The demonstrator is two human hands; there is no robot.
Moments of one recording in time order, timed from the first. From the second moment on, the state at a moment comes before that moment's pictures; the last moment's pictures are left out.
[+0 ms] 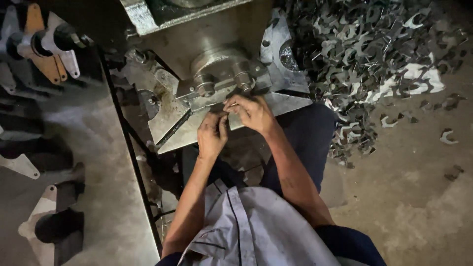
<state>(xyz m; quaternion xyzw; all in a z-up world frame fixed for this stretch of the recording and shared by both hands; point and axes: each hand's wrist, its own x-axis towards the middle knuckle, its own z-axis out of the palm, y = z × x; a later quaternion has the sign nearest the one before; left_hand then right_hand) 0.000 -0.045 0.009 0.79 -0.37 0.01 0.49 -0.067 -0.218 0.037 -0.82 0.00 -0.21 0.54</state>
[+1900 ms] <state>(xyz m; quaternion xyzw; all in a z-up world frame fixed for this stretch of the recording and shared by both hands) -0.006 -0.052 -0.009 0.84 -0.38 0.08 0.39 -0.112 -0.240 0.011 -0.55 0.23 -0.30 0.74</state>
